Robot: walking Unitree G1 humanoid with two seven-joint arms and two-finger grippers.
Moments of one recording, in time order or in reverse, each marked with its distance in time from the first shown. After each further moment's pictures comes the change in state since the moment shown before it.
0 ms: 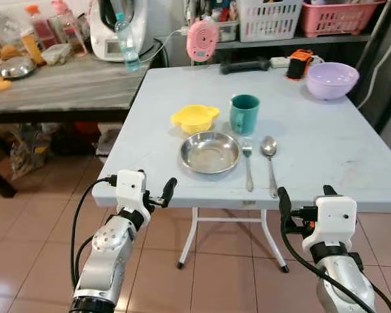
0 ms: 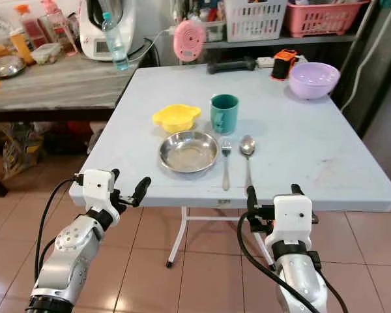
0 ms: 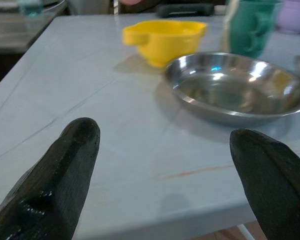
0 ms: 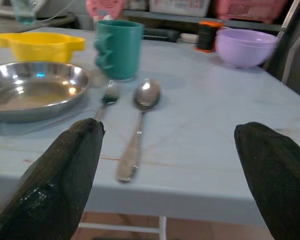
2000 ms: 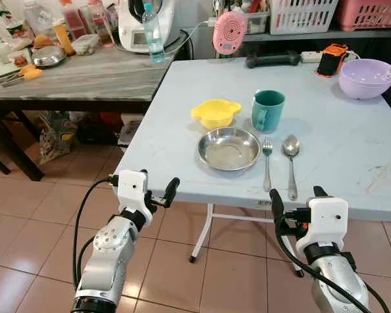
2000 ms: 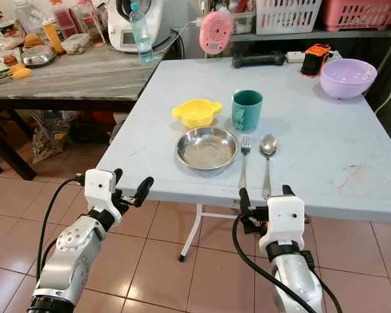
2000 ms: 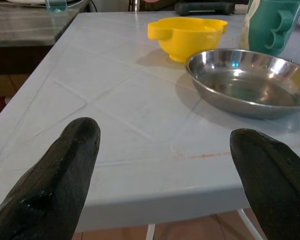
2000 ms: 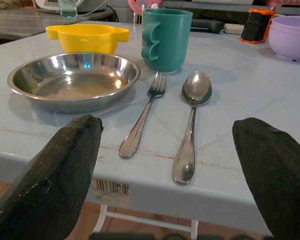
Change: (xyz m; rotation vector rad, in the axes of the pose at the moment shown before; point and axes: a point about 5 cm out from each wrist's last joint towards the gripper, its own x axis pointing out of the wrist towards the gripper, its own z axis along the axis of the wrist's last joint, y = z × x) left arm 0.000 -0.004 0.000 -0.020 -0.011 -0.032; right arm 0.001 0.007 -0.004 0.021 0.007 0.050
